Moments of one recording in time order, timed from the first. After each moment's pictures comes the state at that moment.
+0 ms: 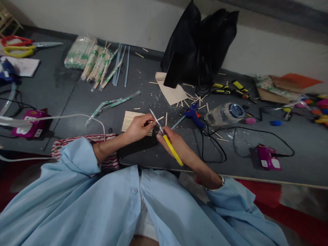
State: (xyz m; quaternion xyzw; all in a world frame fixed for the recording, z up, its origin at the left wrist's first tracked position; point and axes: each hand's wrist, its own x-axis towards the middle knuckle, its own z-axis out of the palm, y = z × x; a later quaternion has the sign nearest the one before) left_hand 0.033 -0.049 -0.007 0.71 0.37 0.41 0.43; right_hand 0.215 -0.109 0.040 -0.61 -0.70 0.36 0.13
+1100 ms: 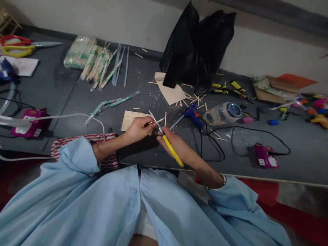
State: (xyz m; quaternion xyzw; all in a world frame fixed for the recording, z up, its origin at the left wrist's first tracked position) left_hand 0.034 -0.052 -0.005 0.71 0.39 0.36 0.46; right_hand 0.217 -0.111 0.046 -0.59 -0.72 0.36 0.06
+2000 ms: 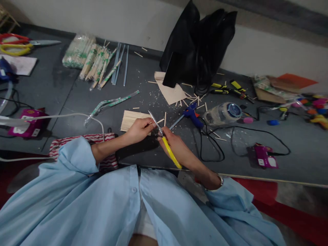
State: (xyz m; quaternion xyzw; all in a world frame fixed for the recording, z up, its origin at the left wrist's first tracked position) left_hand 0.035 -0.055 -0.002 0.71 0.37 0.35 0.49; right_hand 0.216 -0.116 0.047 -0.61 -0.71 0.33 0.07
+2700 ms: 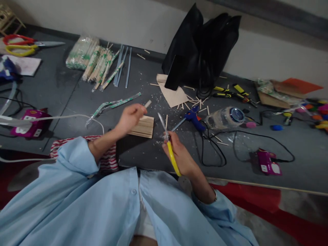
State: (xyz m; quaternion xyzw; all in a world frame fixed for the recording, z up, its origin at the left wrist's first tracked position) left_hand 0.013 -0.024 0.003 0.58 0.46 0.45 0.50; right_hand 0.224 -0.132 0.047 -0.63 -0.66 0.37 0.14
